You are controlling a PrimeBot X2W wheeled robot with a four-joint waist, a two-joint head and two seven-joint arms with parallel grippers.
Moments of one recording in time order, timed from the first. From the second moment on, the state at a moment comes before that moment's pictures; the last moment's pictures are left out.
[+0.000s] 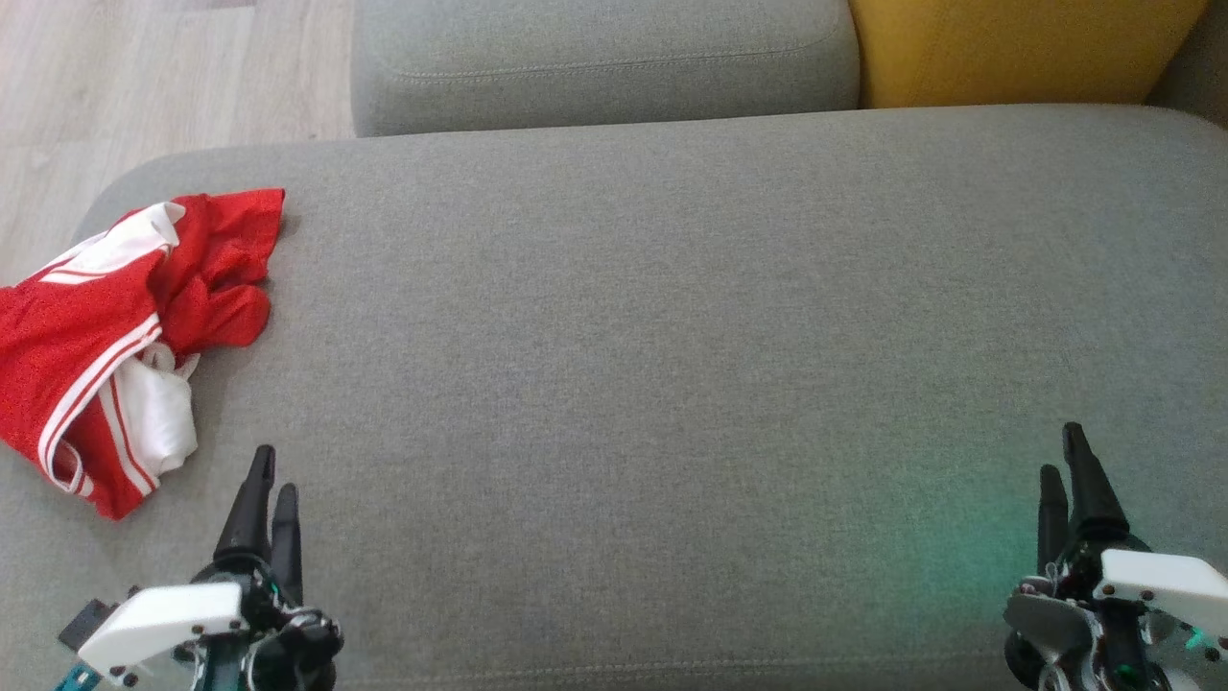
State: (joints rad) left arm -0.01 0.03 0.05 0.31 -1.62 -0.12 0.07; right arm -0.01 -0.04 -0.10 0.30 1.59 0.13 0.07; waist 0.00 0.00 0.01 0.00
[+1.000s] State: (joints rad) left arm -0.05 0.06 -0.01 0.19 -1.05 -0.11 -0.03; right arm -0.05 -0.07 -0.04 0.20 1.03 0.13 0.01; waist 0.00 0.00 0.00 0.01
